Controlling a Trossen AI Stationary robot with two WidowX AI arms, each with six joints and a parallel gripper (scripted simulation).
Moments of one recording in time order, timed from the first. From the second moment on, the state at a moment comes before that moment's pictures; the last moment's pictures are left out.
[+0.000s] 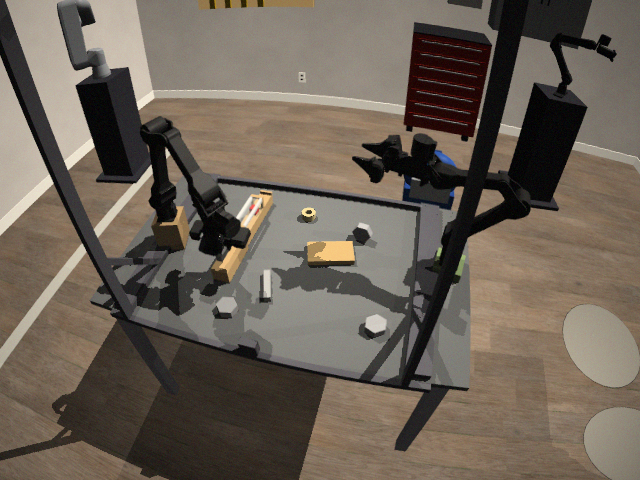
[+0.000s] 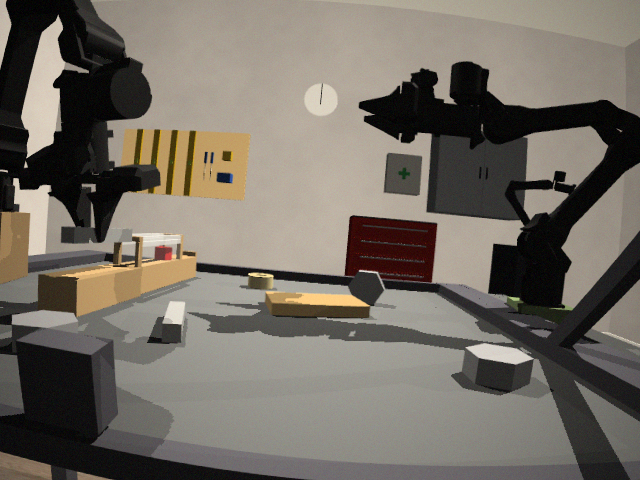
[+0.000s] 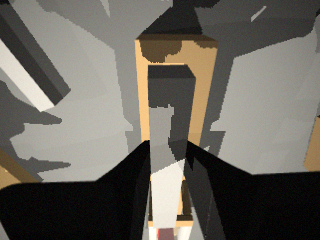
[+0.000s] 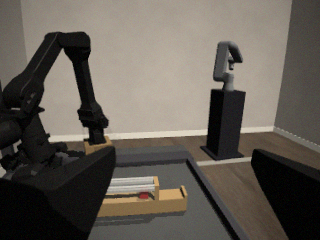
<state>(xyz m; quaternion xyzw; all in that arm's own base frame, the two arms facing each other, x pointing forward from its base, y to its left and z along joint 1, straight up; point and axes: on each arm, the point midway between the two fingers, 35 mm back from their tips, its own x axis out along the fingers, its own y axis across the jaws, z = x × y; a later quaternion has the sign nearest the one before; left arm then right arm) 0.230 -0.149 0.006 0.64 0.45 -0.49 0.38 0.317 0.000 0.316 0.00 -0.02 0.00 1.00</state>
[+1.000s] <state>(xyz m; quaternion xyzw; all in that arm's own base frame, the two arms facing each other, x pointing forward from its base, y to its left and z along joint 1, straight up) 0.225 -0.144 -0.018 0.64 0.46 -0.50 0.36 0.317 0.000 0.316 0.00 -0.02 0.00 1.00</state>
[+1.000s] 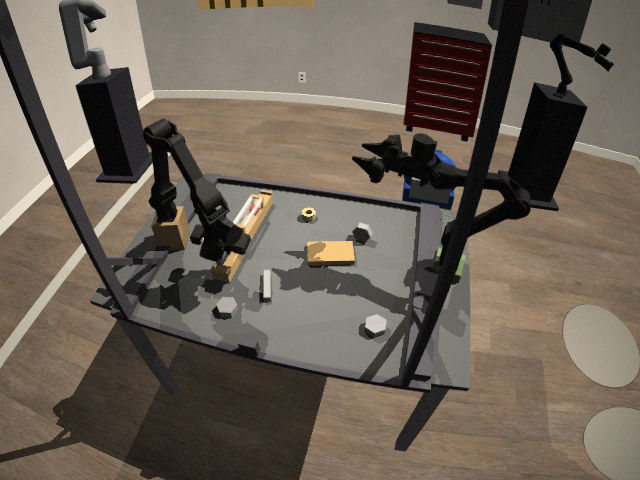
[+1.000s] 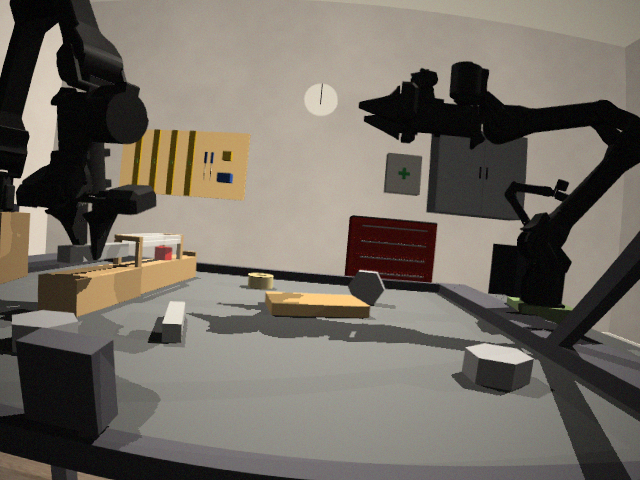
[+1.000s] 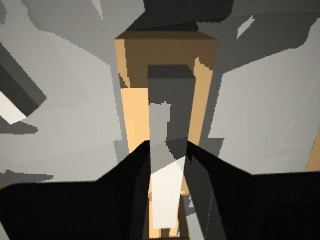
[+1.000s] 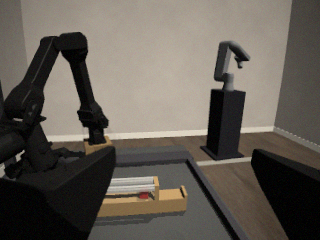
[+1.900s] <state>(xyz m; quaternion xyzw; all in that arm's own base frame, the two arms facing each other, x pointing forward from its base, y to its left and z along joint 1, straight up) 0.224 -0.141 -0.034 0.64 0.47 -0.50 0.36 0.317 0.000 0.316 0.00 -0.02 0.00 1.00</state>
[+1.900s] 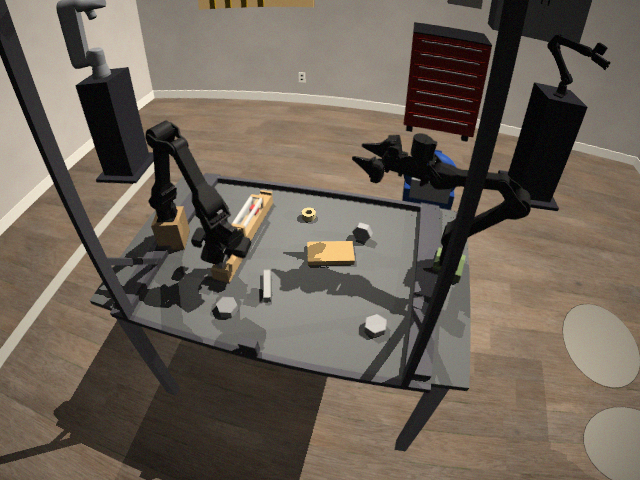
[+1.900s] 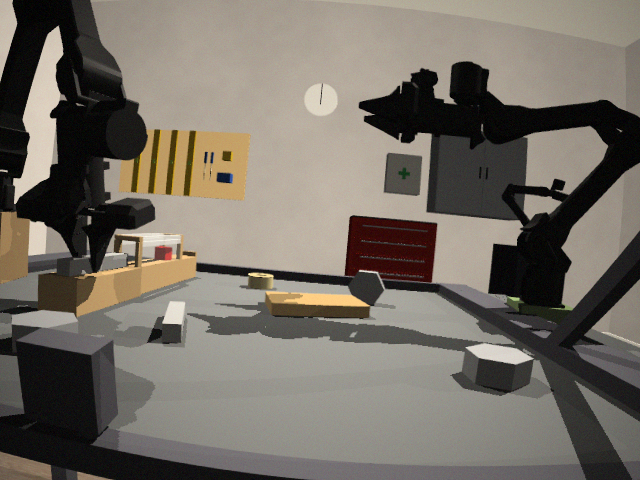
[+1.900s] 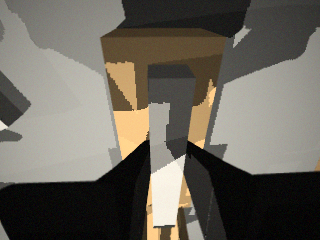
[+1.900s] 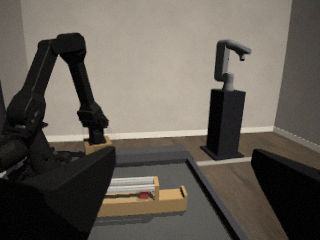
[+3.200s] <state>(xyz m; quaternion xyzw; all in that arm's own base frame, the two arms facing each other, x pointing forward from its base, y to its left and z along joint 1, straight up) 0.240 -0.096 -0.032 0.64 0.47 -0.50 0.36 0.317 0.000 0.316 0.00 -0.02 0.00 1.00</state>
